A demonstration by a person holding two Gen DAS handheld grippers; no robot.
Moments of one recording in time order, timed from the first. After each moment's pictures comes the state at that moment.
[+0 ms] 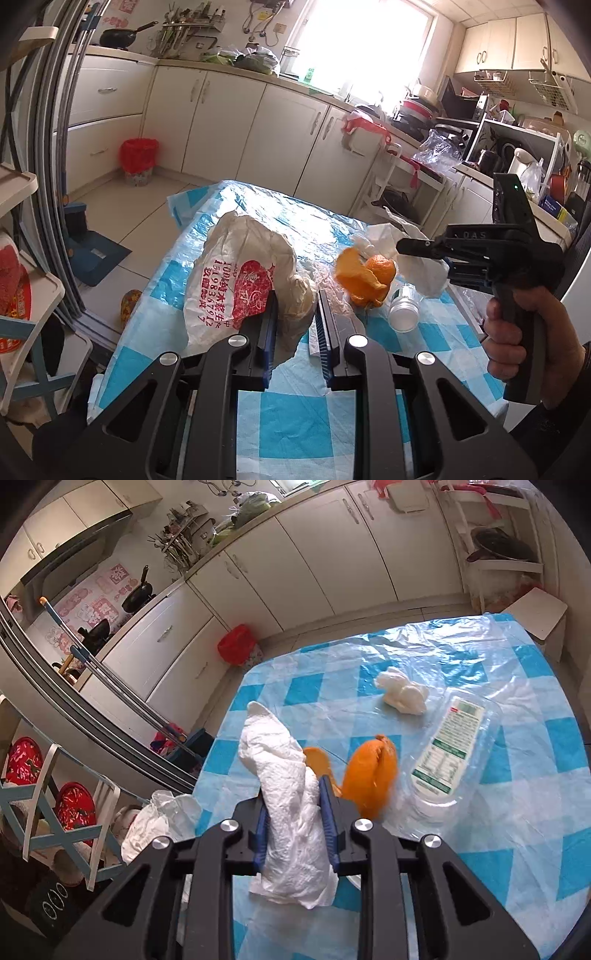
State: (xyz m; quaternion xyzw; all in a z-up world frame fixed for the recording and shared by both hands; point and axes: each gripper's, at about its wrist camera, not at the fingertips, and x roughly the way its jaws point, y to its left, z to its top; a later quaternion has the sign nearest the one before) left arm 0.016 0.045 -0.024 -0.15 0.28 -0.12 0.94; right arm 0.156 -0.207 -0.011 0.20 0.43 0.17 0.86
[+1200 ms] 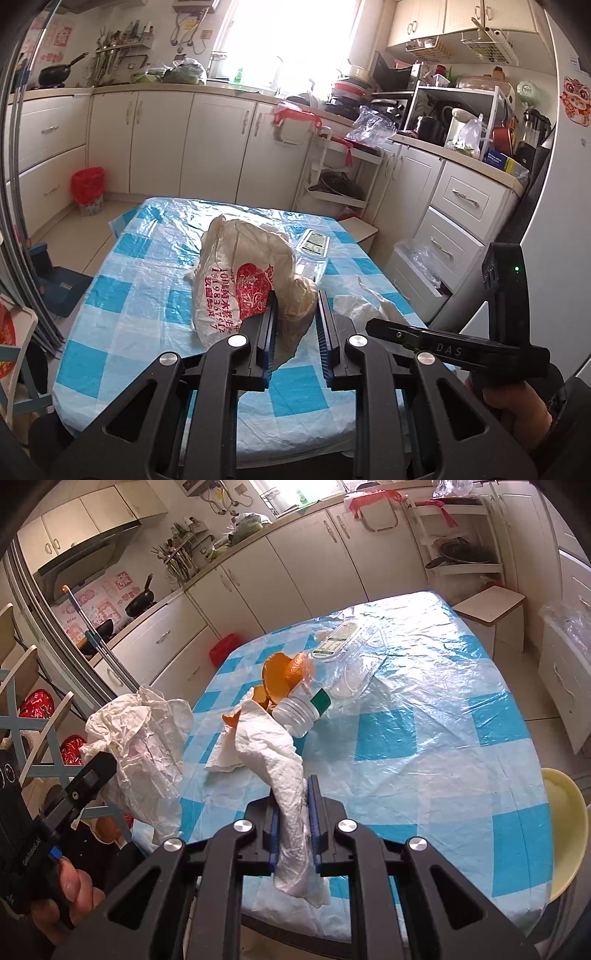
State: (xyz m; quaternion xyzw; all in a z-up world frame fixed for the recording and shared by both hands) left arm -0.047 -0.048 0.029 -0.08 0.27 -0.22 0.93; right arm 0.011 -0.267 -0.039 0.20 0.39 0.14 0.89
